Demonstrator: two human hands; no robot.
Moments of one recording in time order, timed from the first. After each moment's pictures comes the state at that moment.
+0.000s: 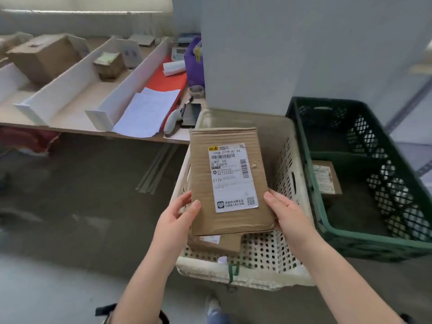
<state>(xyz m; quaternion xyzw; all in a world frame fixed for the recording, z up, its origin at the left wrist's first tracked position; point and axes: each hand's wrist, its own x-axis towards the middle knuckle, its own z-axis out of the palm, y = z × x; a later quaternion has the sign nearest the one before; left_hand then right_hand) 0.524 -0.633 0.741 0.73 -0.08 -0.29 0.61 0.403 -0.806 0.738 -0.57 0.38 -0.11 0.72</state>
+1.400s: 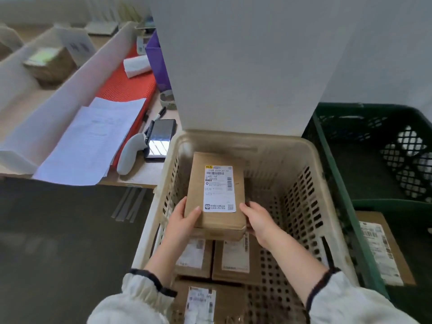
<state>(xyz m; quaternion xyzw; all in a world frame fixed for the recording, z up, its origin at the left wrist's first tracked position) 0.742 -0.860 0.562 0.79 -0.07 -0.35 0.51 0.634 -1.010 0.539 -0.51 0.47 -0.01 0.72</state>
